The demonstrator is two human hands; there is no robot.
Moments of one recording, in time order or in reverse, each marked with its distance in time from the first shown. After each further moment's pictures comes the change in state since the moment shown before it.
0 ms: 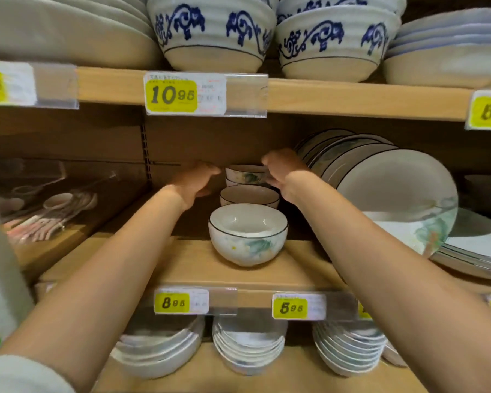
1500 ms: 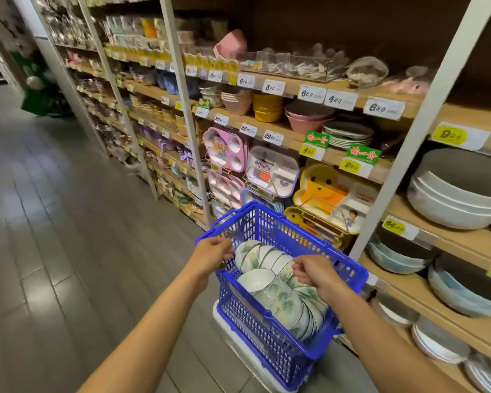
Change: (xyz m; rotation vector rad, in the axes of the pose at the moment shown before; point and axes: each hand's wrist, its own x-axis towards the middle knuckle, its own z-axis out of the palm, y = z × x) left_hand -0.561 -0.320 -0.411 -0.083 0.600 -0.561; right_hand -0.528 0.181 0.363 0.024 -0.830 0.548
